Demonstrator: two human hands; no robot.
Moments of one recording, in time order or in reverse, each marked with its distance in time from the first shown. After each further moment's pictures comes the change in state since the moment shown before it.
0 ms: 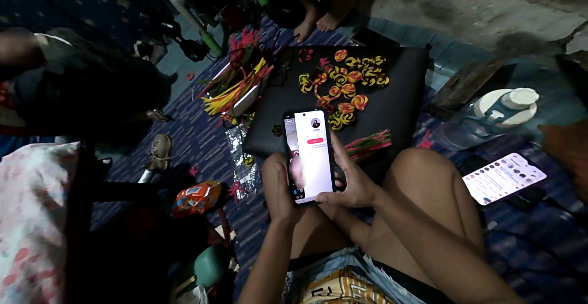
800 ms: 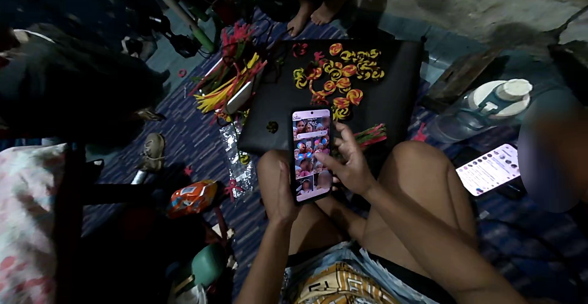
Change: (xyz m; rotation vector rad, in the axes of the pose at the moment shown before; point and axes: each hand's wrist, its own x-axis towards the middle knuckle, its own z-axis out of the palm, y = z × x) left_hand -0.001 -0.005 0.000 0.199 0.008 0.018; right_hand 0.008 -0.006 0.007 0.018 0.385 0.118
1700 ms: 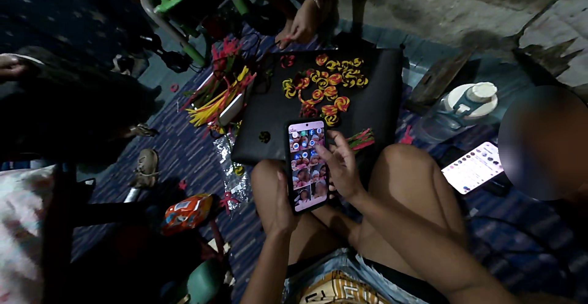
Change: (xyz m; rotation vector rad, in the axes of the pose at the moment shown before) left_hand -0.002 -0.007 0.010 -0.017 -0.060 0.016; right_hand 0.001 0.001 0.005 0.125 0.211 -0.039
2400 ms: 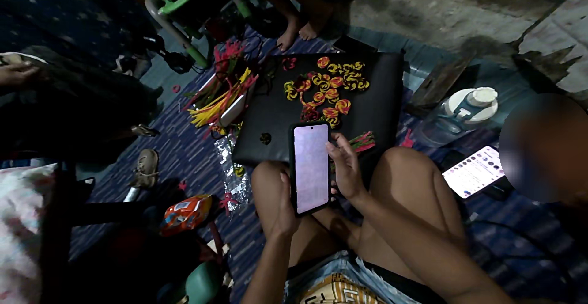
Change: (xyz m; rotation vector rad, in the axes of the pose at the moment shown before) left_hand -0.002 0.001 0.003 -0.008 -0.068 -0.033; right_hand 0.001 -0.006 0.000 0.066 0.035 0.017
